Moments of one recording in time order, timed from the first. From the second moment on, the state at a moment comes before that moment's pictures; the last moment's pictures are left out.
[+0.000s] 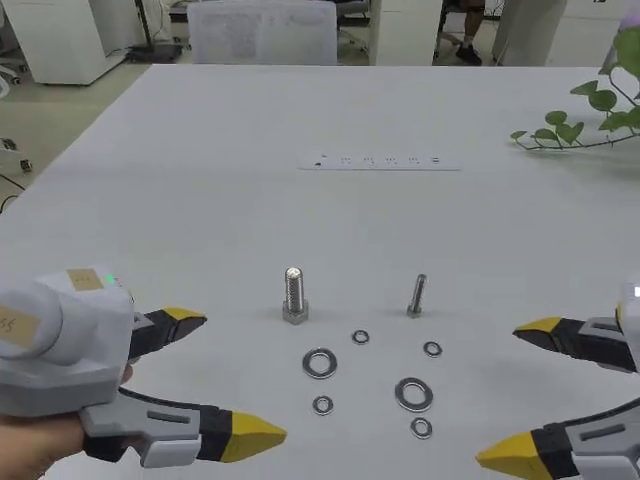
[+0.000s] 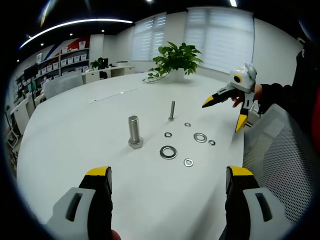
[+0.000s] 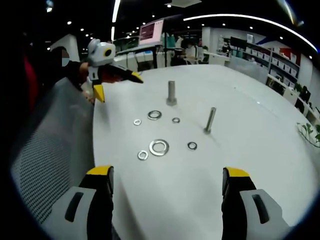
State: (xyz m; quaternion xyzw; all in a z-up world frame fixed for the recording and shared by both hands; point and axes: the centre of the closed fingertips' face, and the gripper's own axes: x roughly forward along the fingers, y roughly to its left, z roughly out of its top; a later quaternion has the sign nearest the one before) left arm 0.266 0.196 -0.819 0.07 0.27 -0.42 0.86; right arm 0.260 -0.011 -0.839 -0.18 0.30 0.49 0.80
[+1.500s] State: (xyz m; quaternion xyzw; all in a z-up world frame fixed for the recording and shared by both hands) left arm 0.261 0.194 -0.822 0.07 0.27 -0.43 0.86; right arm 0.251 -0.006 -0.846 -0.19 0.31 0.50 0.79
